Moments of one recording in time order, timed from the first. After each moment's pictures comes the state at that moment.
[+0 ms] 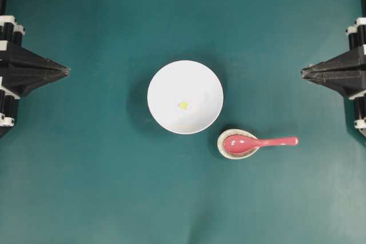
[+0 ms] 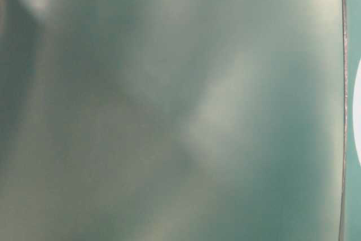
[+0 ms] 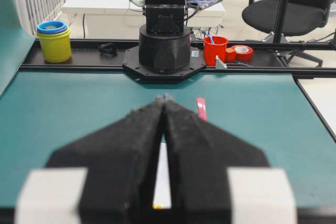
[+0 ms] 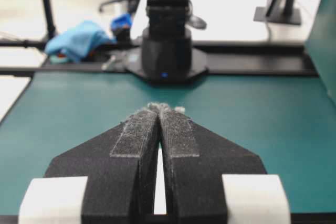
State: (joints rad) left arm 0.00 -0.97 1.18 0.00 -0.29 0.00; right arm 0.00 -0.96 1.17 0.00 -0.29 0.00
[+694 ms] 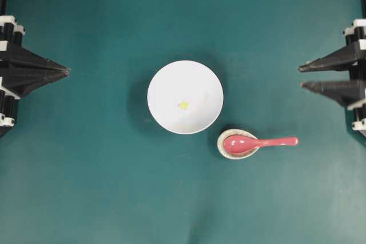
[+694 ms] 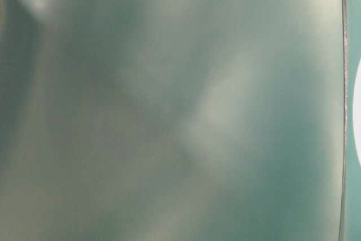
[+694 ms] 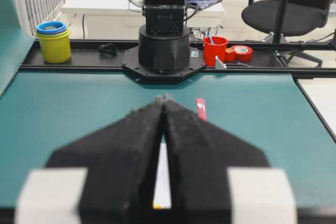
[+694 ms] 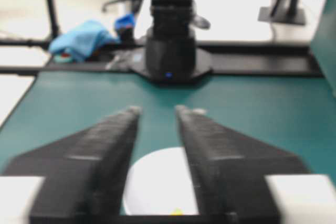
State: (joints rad) left arm 0.00 -0.97 1.18 0.01 -0.29 -0.01; right arm 0.02 -0.93 1.17 0.00 -0.32 0.00
